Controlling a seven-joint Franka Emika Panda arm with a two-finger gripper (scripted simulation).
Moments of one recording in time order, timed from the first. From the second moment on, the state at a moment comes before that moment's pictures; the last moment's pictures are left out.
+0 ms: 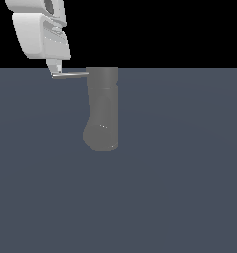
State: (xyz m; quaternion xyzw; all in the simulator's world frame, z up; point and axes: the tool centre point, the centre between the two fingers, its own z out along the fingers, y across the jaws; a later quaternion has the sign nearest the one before) arm -0.028 0.167 0.270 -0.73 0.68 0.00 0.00
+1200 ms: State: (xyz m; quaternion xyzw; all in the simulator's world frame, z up) arm -0.078 0.116 0.270 -0.73 0.68 0.00 0.00
